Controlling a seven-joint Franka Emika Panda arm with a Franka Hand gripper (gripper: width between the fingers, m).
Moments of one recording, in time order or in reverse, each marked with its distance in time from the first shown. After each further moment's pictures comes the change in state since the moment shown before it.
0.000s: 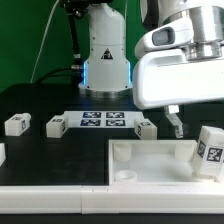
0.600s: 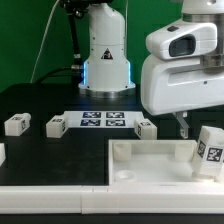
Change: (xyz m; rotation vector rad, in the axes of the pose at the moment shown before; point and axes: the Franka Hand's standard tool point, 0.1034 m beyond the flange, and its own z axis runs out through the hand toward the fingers) arm 0.003 -0.004 0.000 0.032 -0.339 0.008
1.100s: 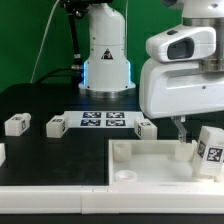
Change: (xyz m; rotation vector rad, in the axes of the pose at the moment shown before) arm 0.008 0.006 0.005 -0.034 0.043 0.022
